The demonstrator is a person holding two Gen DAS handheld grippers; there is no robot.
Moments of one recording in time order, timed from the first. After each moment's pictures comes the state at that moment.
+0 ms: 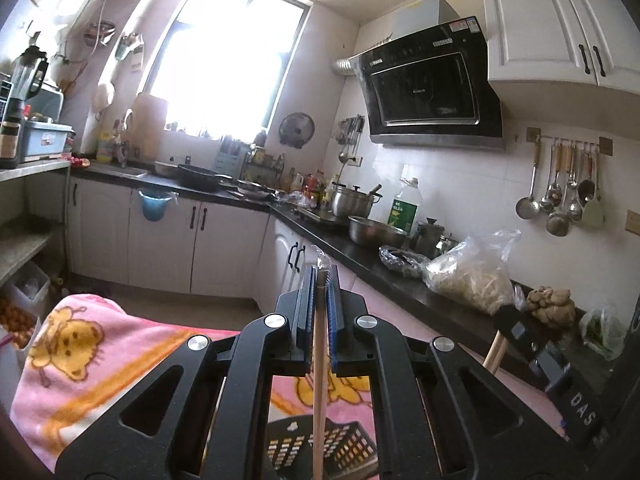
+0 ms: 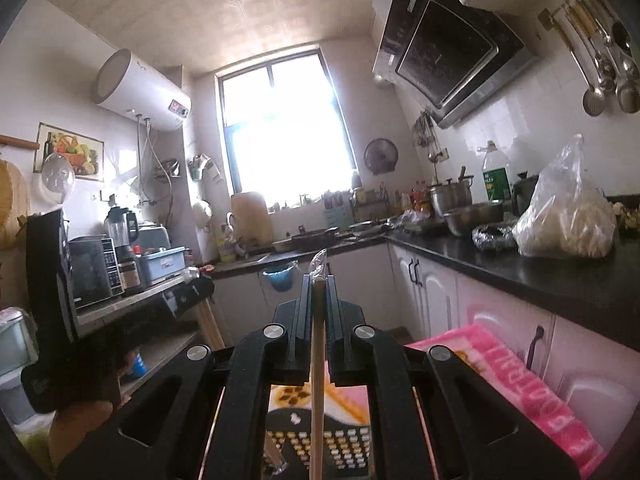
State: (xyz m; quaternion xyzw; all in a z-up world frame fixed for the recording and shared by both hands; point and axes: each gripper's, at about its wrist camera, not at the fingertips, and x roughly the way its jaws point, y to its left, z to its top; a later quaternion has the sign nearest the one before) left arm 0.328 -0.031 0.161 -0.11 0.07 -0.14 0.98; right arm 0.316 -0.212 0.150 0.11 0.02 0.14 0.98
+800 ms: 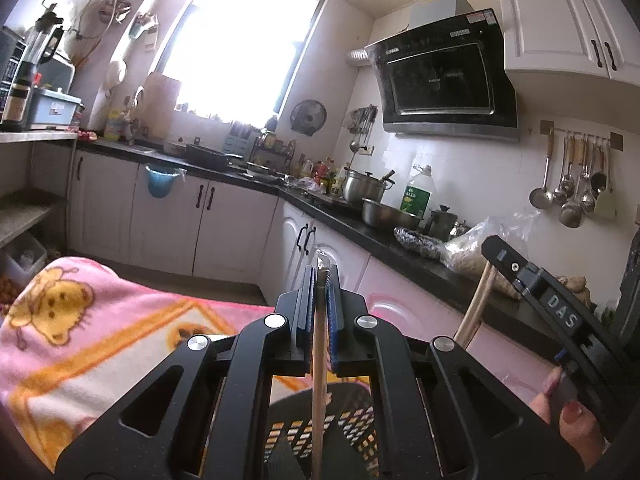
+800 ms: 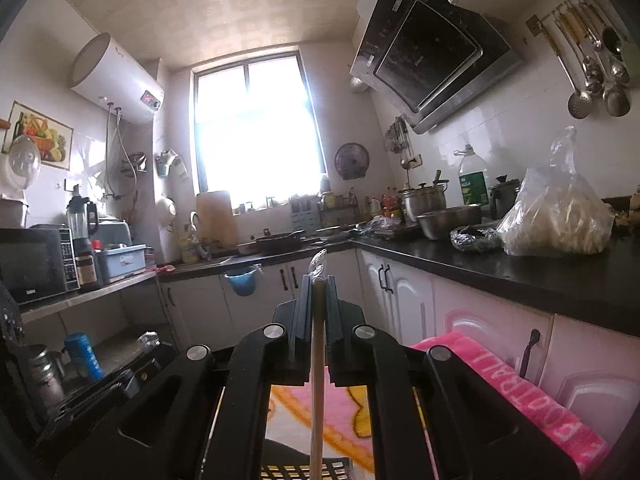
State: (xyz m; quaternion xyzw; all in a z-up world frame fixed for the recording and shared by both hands) left arm 0.350 -0.018 0.090 -0.13 0.09 -0.13 0.98; right arm 0.371 -0.196 0.108 0.10 0.01 0.08 0.99
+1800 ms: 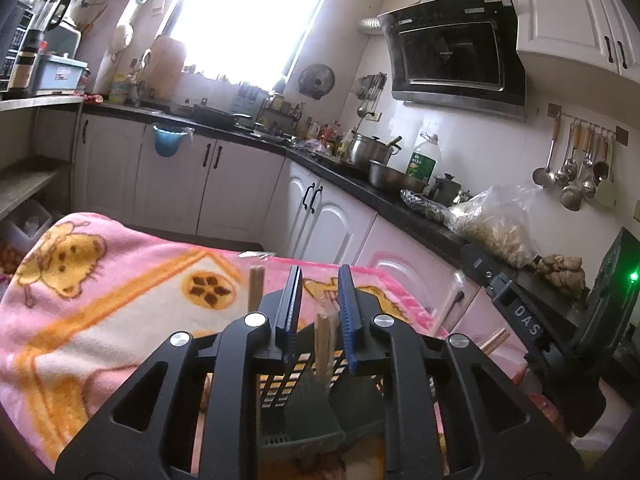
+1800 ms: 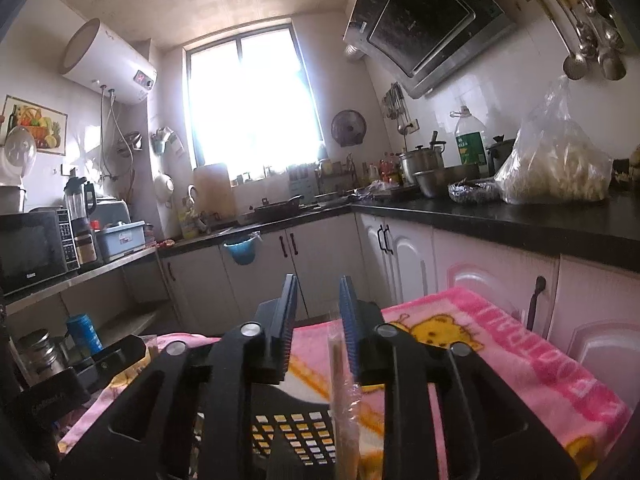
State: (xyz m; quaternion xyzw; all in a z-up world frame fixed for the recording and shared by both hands) left arm 0.332 0.003 0.062 -0.15 0.16 -0.14 0.97; right arm 0.365 -0.195 0.066 0.11 0.07 0.09 0.99
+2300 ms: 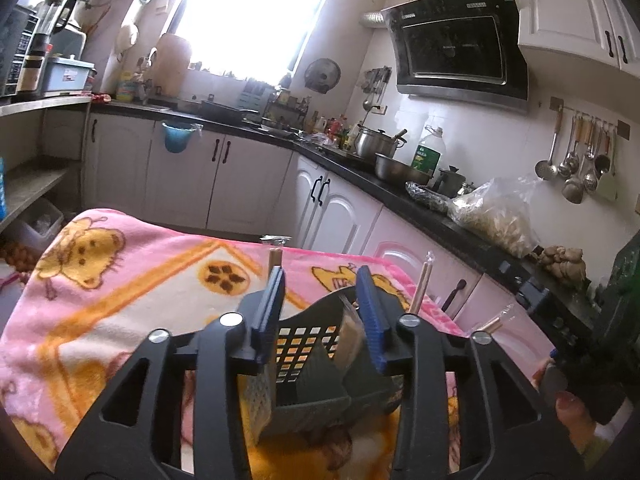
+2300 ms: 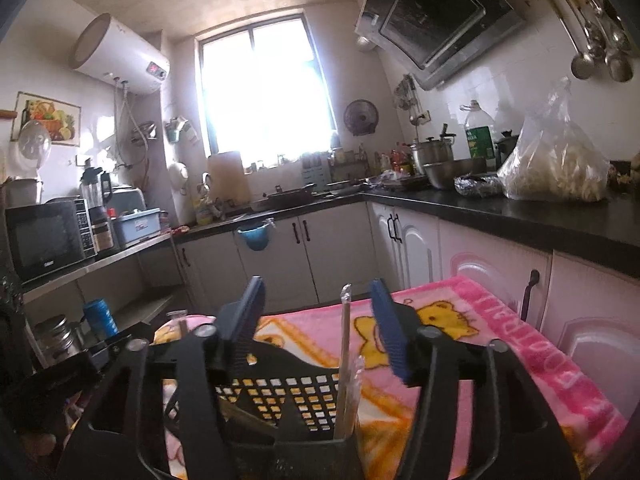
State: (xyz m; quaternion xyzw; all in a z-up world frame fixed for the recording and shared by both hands) left arm 0.305 0.012 0.068 -0.14 0.17 -0.13 0.97; right arm 0.322 -0.200 0.079 0.10 0.09 0.12 0.98
